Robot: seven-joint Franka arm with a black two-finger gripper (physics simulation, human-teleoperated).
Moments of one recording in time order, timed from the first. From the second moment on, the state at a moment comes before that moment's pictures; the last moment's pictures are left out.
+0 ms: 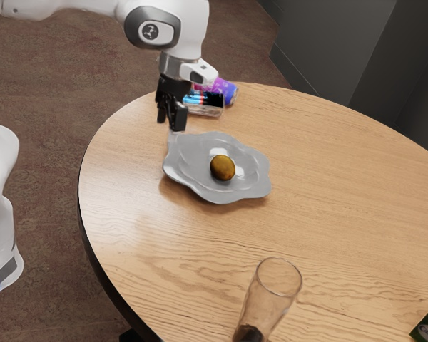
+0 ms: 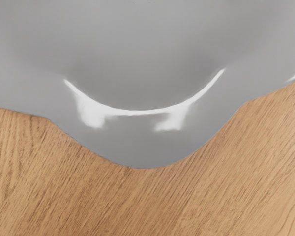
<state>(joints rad) -0.24 -0.48 0.34 -2.20 0.09 1.72 -0.08</state>
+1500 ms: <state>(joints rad) -0.79 0.04 0.84 -1.95 0.05 2.05 -0.12</state>
